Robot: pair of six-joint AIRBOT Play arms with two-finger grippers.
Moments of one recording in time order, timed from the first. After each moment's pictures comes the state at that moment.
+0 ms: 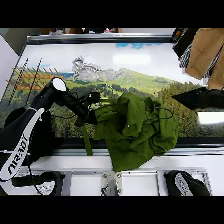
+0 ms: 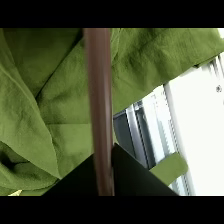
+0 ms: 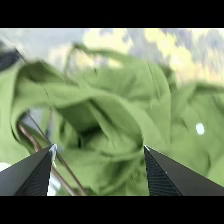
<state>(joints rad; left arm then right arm) -0.25 -1.48 1.23 0.87 -1.57 -0.02 -0.44 -0.88 1.15 -0.56 1.53 0.94</state>
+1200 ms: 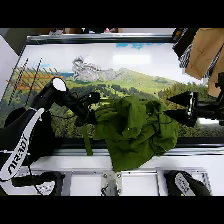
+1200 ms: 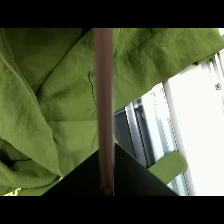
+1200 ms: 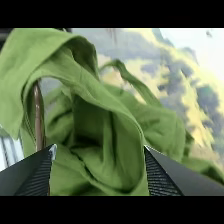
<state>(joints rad) -0.25 -1.48 1.23 0.87 -1.57 -0.02 -0.48 -0.95 0.87 -0.30 1.62 0.04</state>
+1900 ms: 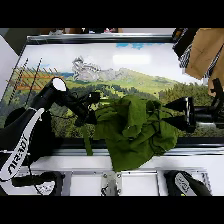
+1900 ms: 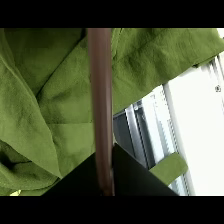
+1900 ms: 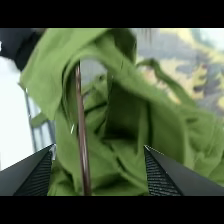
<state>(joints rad) -0.25 -1.48 1.23 0.87 -1.57 -0.02 -0.48 -0.98 0.83 -0.36 1.73 0.00</state>
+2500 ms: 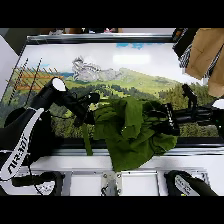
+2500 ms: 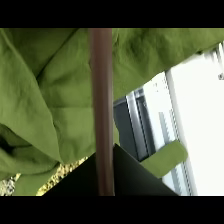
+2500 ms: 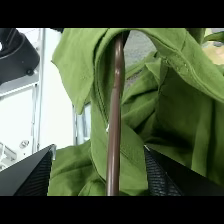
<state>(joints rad) -0.24 -1.48 1.23 0.90 -1.57 -0.03 -0.24 -1.08 0.81 -0.39 1.69 0.00</state>
